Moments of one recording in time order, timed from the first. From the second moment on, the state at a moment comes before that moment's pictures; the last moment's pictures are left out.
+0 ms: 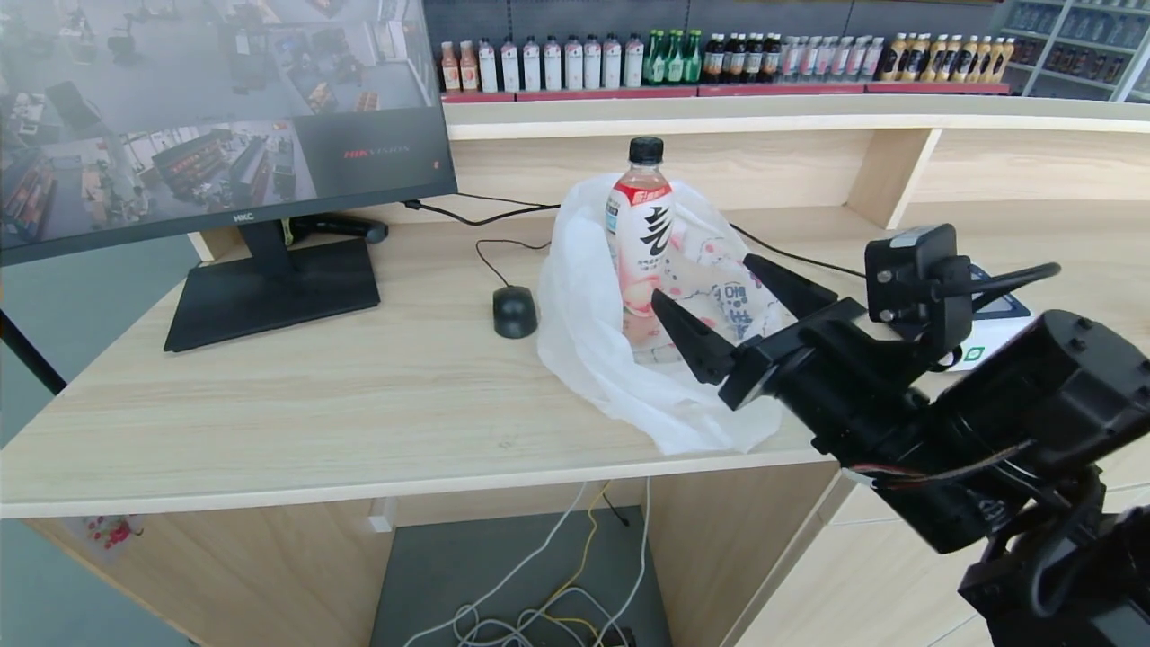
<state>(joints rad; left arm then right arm) 0.00 0.00 0.00 0.00 0.00 0.02 0.67 1.78 -0.58 -1.55 -0.07 -0.08</state>
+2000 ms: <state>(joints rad) 0.00 0.00 0.00 0.00 0.00 0.01 0.67 1.67 -0.49 -1.57 -0.08 -0.09</state>
